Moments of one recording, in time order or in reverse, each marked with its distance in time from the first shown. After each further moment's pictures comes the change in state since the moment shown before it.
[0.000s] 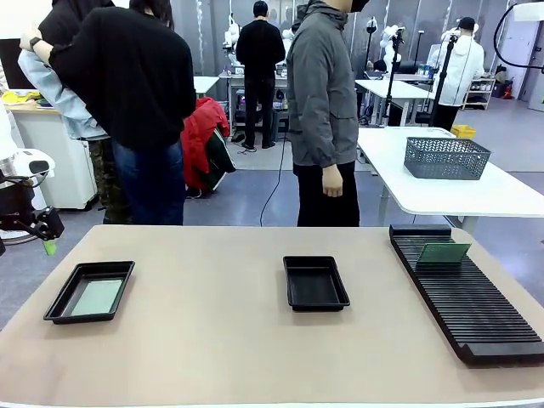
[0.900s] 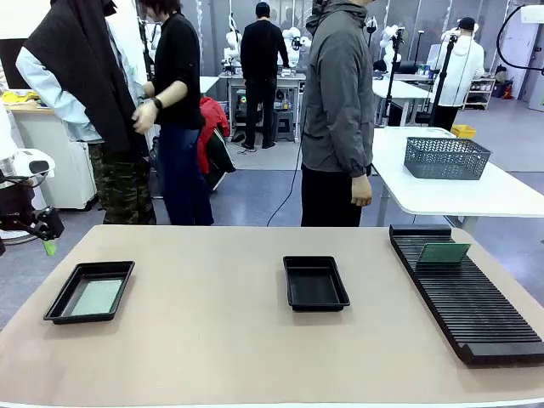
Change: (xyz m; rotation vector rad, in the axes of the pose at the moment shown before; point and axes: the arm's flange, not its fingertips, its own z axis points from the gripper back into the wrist) left arm 0.000 0.000 0.000 0.000 0.000 0.000; right arm -0.008 -0.004 -0.003 -0.002 -0.022 0.069
